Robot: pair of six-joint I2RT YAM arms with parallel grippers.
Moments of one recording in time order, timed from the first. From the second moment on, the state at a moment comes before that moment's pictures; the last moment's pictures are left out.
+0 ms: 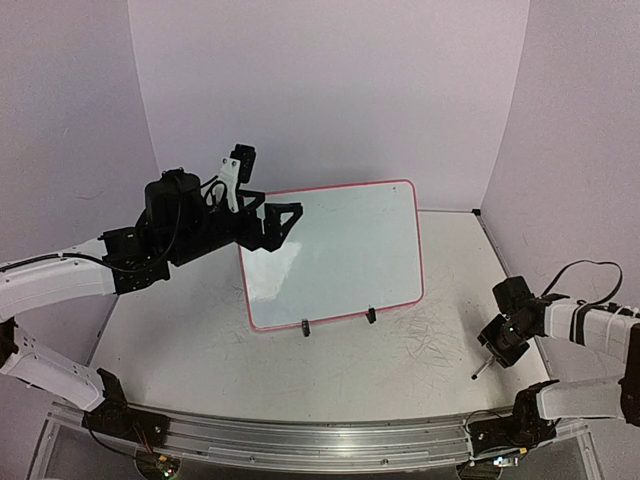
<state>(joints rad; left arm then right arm) -0.94 1.24 1.03 0.11 -0.14 -0.20 0.17 1.11 0.44 -0.59 0.18 1.09</state>
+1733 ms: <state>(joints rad) -0.79 1.76 1.39 0.10 0.83 -0.71 0.68 1.34 1.02 -0.26 -0.55 -0.03</state>
